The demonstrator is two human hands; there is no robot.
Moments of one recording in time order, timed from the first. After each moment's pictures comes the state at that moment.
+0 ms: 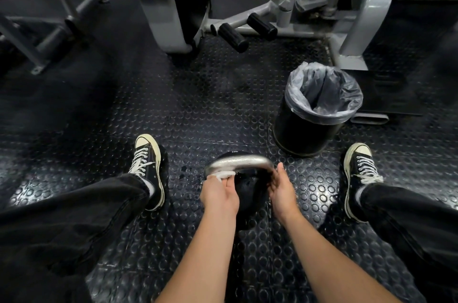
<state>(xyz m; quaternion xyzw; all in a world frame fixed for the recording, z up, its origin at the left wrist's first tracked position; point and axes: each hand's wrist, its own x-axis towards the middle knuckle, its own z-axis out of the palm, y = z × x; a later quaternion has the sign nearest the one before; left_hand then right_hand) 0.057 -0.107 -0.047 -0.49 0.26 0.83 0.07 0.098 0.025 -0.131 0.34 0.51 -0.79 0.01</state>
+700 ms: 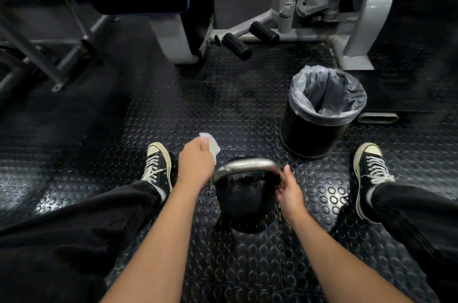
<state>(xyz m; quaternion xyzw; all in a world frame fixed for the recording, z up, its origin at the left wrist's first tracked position) 0.005 -0.166 0.007 -0.05 0.94 0.35 0.04 0.102 0.028 -0.129 0.35 0.52 -0.78 0.03</state>
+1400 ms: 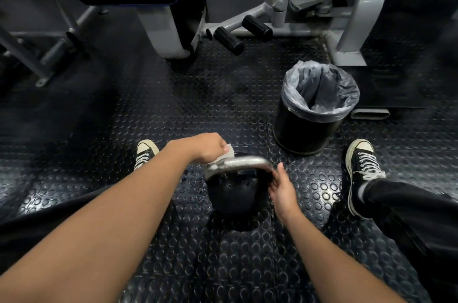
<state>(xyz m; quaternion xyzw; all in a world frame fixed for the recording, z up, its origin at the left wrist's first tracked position) -0.060 -0.139 -0.003 0.24 0.90 0.08 0.36 0.101 0.032 -0.137 0.34 0.51 -0.79 0.03</state>
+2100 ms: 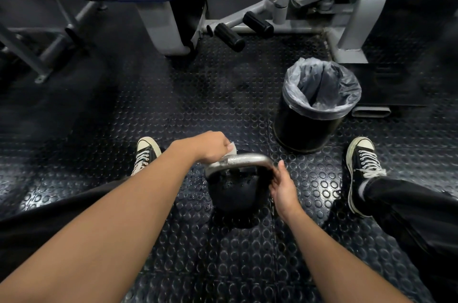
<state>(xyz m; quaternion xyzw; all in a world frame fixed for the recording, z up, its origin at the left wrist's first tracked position) -0.056 -0.138 -0.009 0.27 0.90 0.06 0.33 0.102 0.031 -0.134 0.33 0.52 -0.79 0.03</state>
